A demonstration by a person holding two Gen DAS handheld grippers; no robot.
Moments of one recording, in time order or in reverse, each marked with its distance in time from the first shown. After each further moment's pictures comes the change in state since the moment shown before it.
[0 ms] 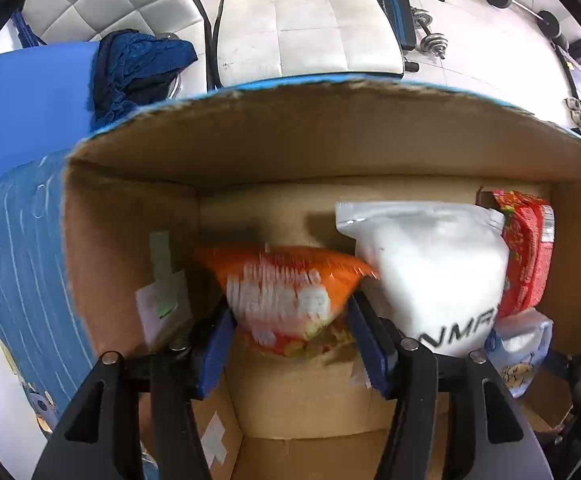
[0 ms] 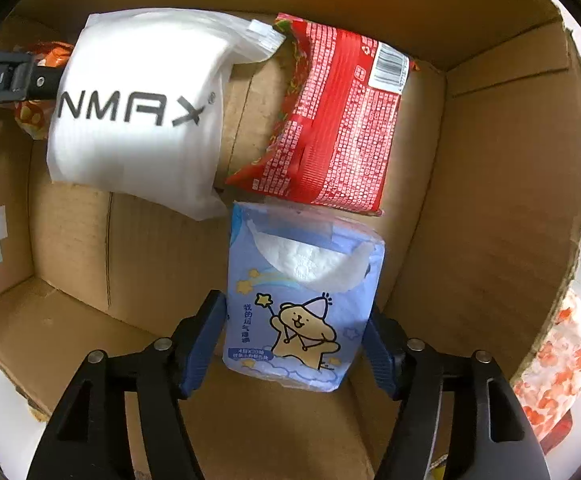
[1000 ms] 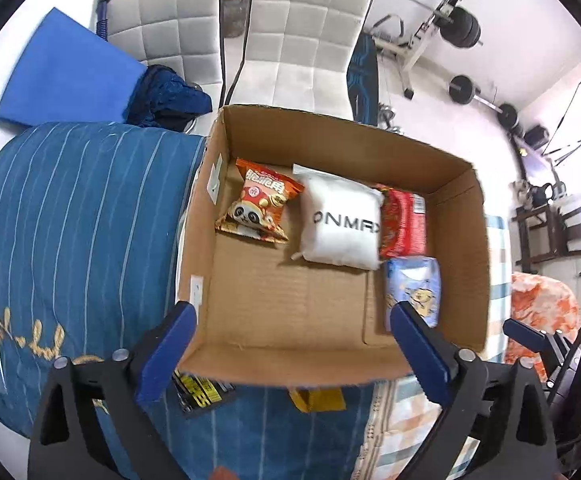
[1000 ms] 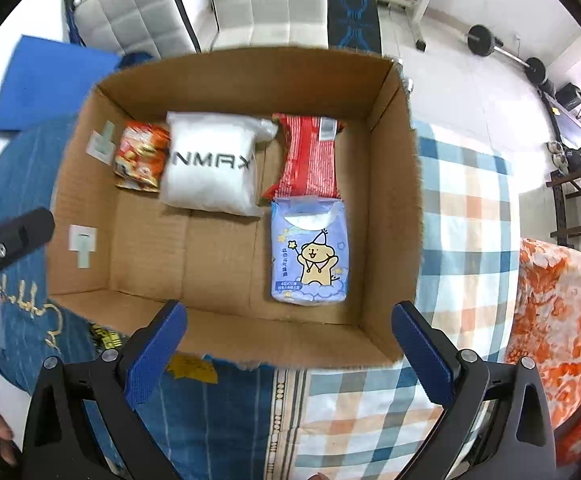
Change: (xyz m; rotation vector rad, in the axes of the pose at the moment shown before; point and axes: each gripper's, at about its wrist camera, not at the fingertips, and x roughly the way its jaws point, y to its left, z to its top) left arm -0.125 0.025 -0.163 -0.150 -0.346 -0.200; right arm -0.115 -0.003 -0.118 0.168 -0.379 0.080
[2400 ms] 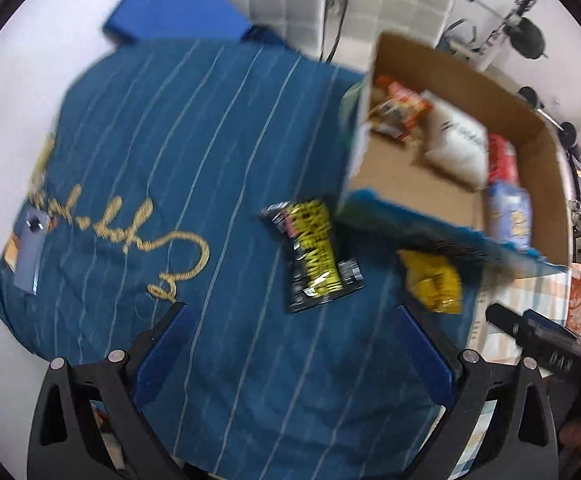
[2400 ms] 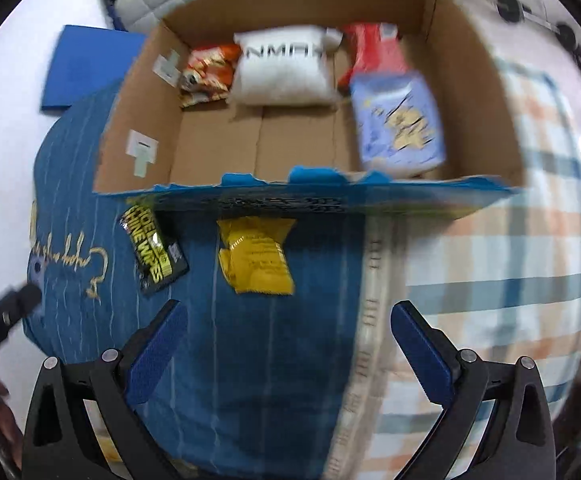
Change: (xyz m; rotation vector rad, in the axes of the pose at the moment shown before) left arm -0.012 0.098 -0.141 -0.152 0.013 0.213; right arm 0.044 0.033 -0.102 0.065 0.047 0.232
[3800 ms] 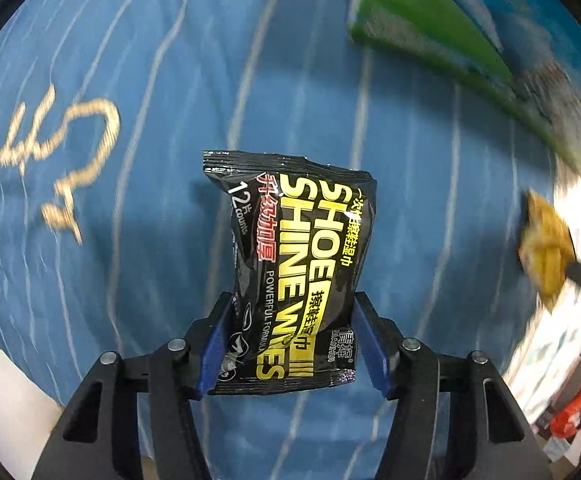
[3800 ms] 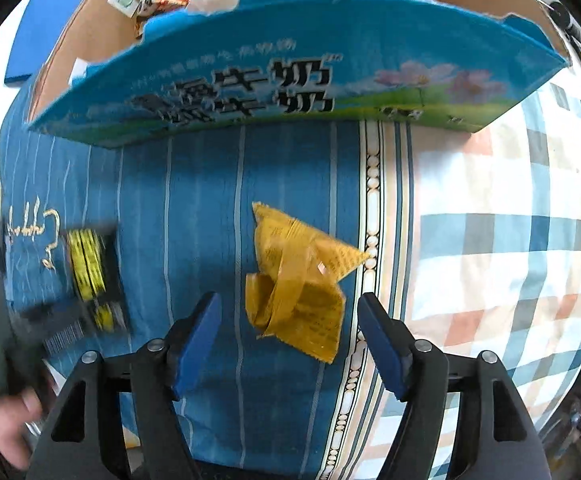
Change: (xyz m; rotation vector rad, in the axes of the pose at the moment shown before) left arm 0.136 0.017 -0.089 0.092 0.302 -0.041; right arm 0.080 0.017 -0.040 0.023 0.128 -0.087
